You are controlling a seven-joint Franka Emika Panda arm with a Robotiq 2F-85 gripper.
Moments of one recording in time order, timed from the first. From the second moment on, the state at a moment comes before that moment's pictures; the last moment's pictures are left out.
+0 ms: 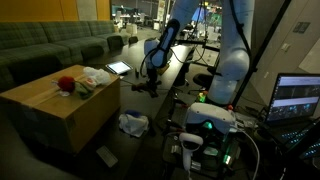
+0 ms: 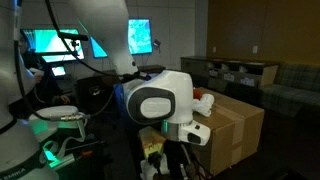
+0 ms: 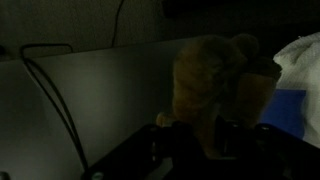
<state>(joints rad) -0.15 0.32 -0.21 -2.49 -0.32 2.75 0.08</state>
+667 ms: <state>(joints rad) -0.09 0.60 -0.23 -2.38 -0.22 2.96 0.10</state>
